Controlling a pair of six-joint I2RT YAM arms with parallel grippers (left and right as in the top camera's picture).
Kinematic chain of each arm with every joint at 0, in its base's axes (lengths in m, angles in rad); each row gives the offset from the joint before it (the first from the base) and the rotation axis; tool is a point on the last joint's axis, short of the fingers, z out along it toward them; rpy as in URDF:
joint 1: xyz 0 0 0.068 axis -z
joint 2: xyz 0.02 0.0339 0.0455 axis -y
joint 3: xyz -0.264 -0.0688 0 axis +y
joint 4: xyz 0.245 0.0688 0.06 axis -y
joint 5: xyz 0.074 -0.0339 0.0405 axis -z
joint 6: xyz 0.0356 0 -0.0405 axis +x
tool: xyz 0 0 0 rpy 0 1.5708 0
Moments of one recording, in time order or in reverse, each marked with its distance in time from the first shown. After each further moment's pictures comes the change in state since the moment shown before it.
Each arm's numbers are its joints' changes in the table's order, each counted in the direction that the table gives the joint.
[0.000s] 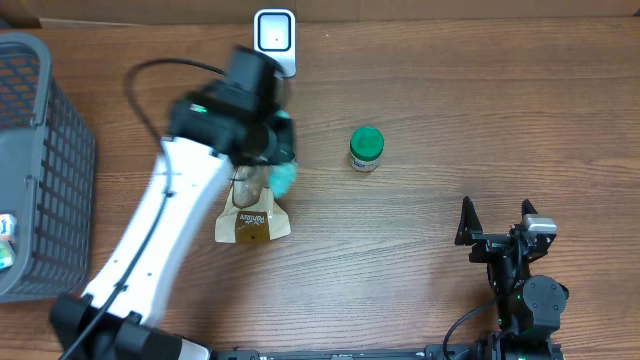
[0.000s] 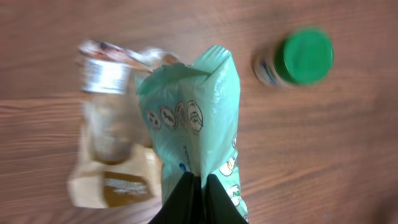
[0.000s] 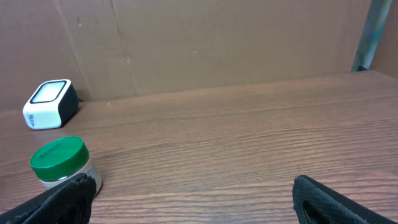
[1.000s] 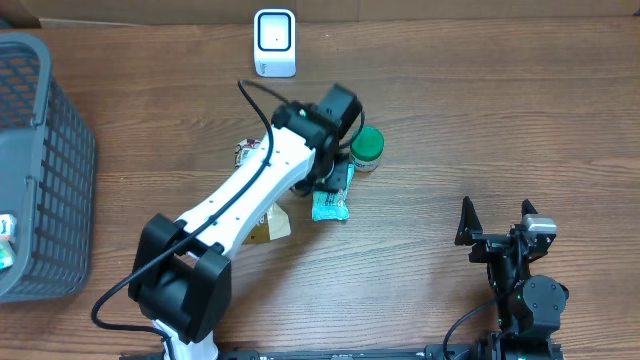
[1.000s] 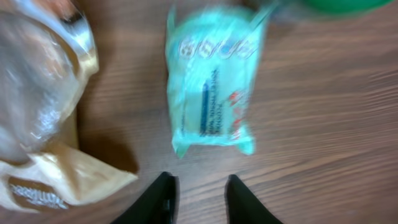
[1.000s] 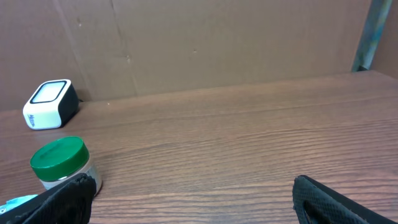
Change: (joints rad) left arm 0.204 -0.277 -0.029 -0.009 -0.037 -0.114; right arm 0.000 0.000 0.000 0.001 0.000 0.000
